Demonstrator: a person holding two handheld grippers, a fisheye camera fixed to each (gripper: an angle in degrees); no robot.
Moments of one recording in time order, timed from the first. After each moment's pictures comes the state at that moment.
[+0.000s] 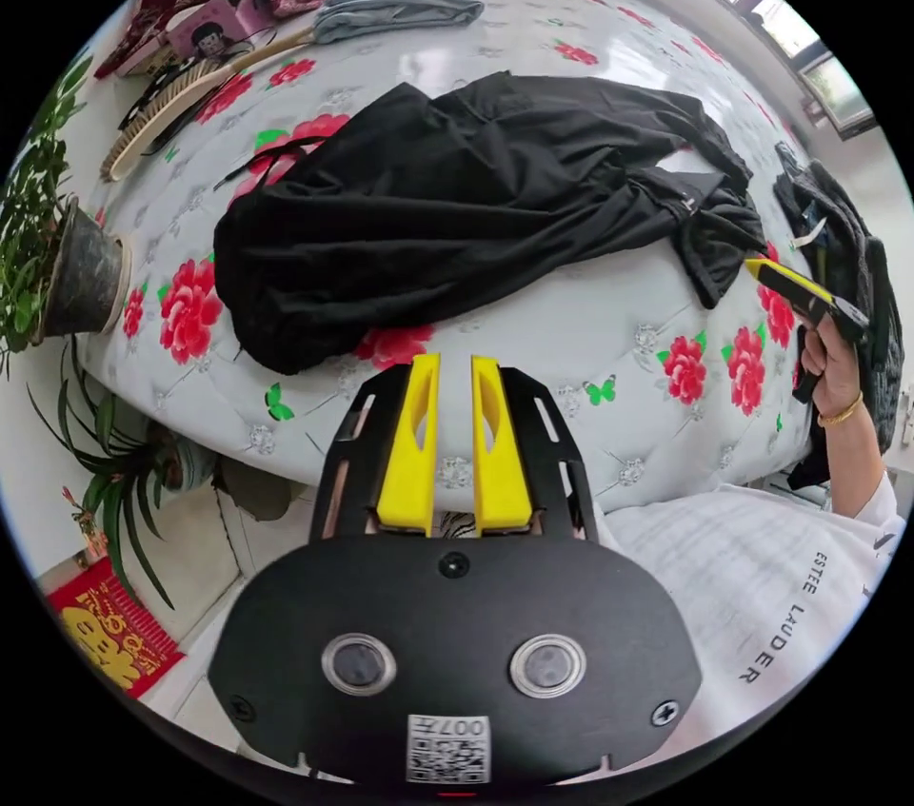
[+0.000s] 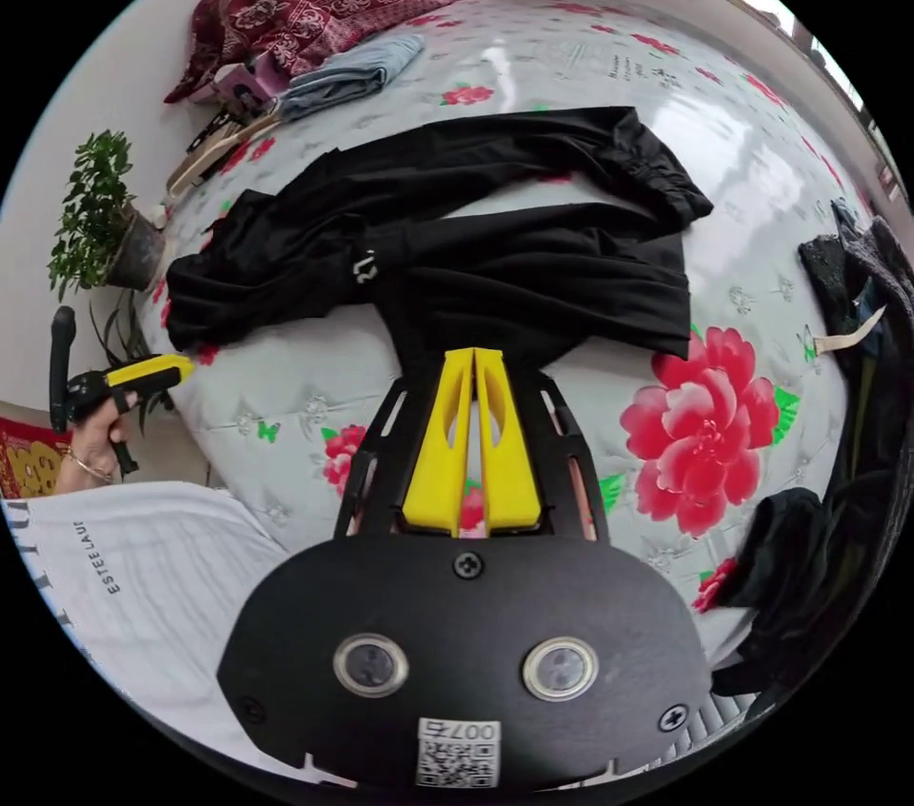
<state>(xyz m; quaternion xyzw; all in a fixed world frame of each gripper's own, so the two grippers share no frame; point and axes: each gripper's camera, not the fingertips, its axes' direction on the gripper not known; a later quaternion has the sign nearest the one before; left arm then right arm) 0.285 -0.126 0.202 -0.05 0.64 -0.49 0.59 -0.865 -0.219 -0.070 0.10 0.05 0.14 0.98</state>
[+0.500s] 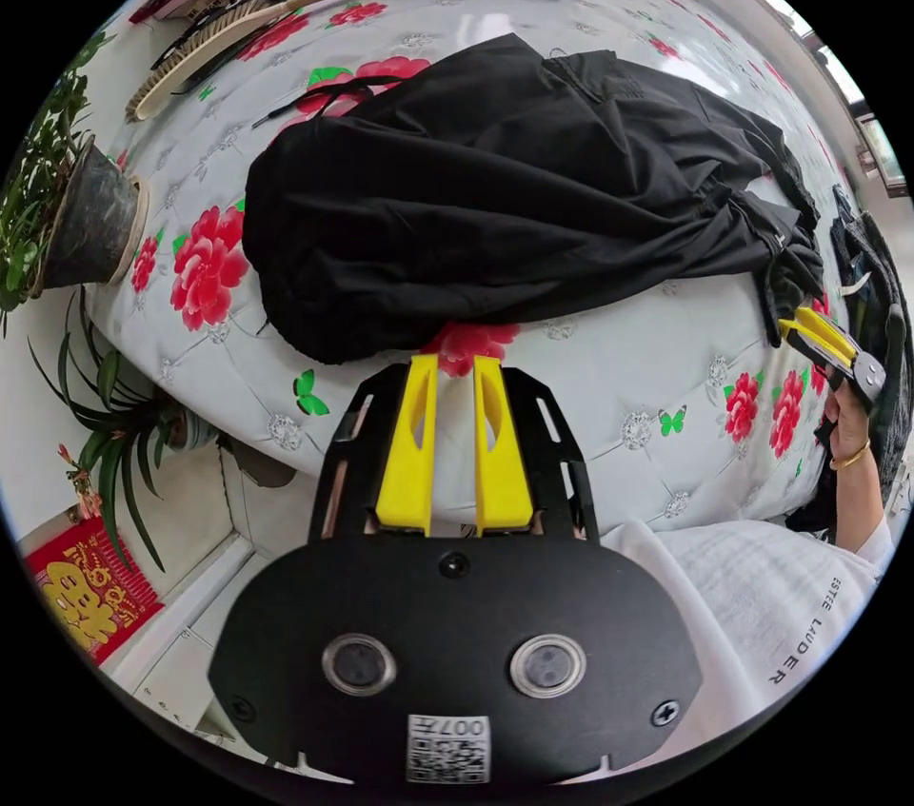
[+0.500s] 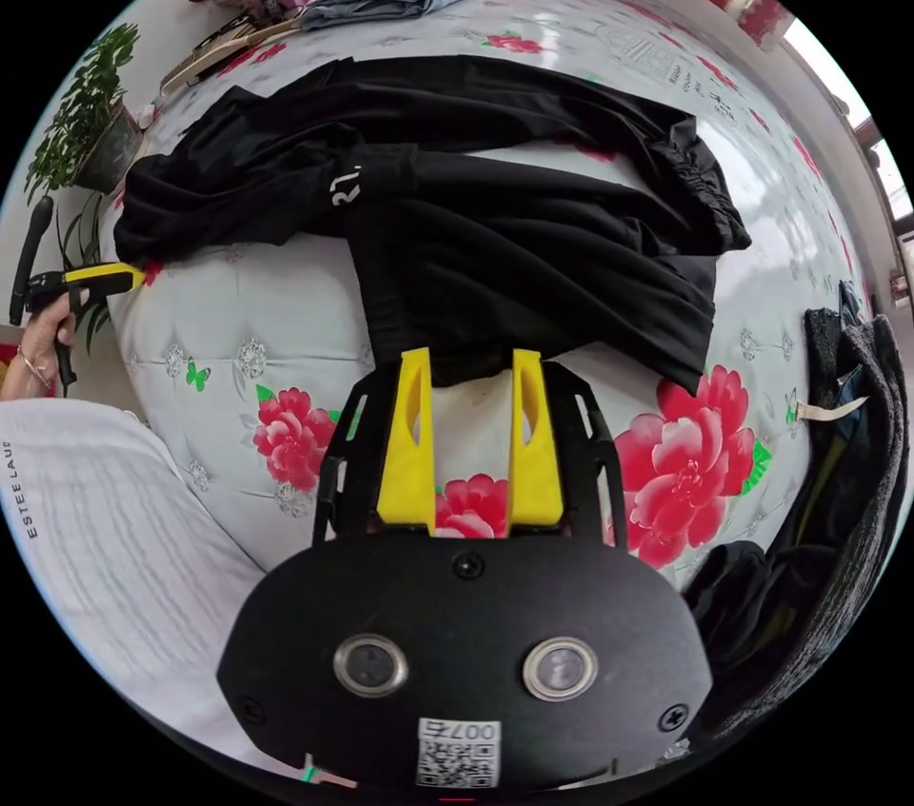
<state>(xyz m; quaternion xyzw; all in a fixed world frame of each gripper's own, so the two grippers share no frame) 0.313 -0.141 0.243 -0.13 0.64 -0.50 0.57 -0.915 -0.252 -0.016 0.03 0.11 0.05 0.99</state>
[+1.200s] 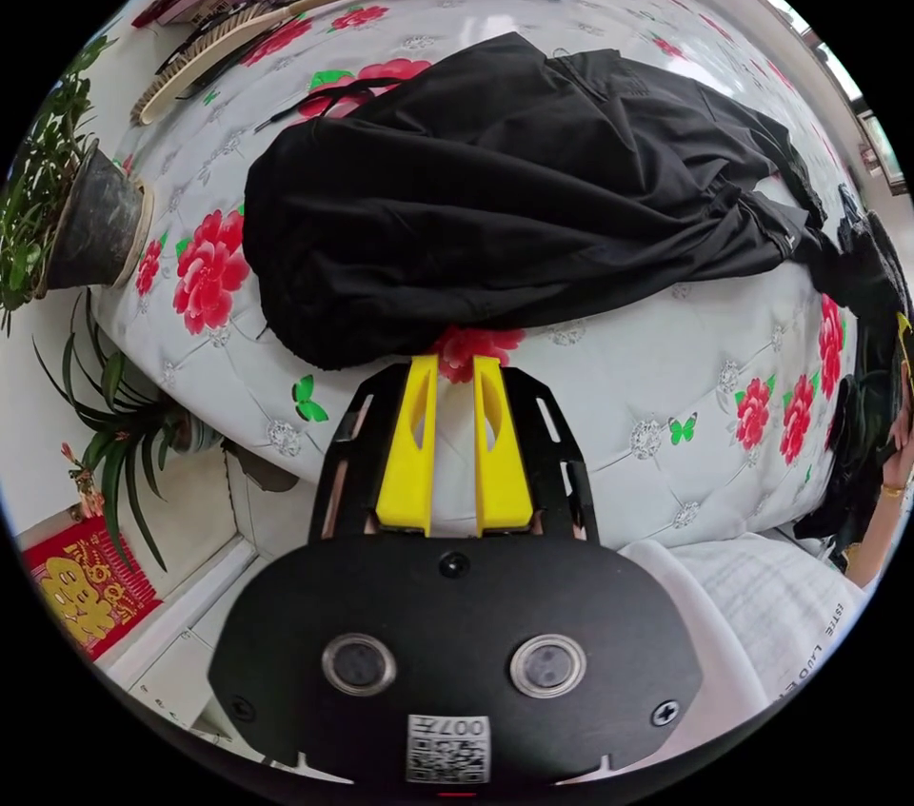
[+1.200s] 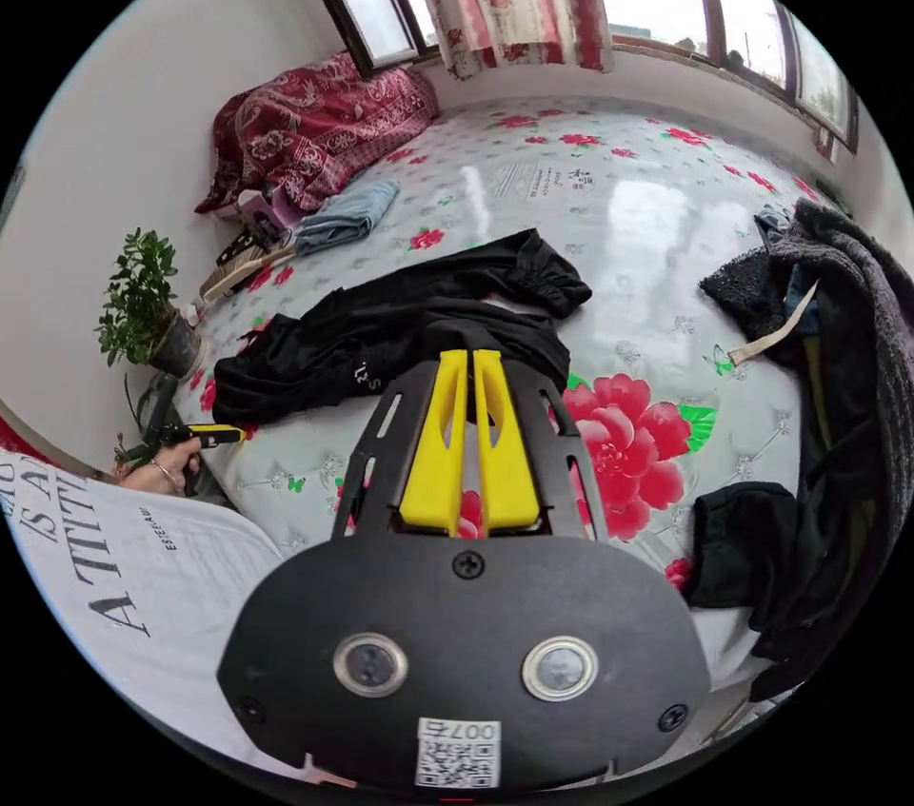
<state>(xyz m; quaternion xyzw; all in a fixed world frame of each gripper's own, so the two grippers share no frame) 0.313 -0.156 0.240 -0.13 0.63 -0.50 0.58 -0.889 -0.078 -0.130 0.29 0.03 0.18 0.94</state>
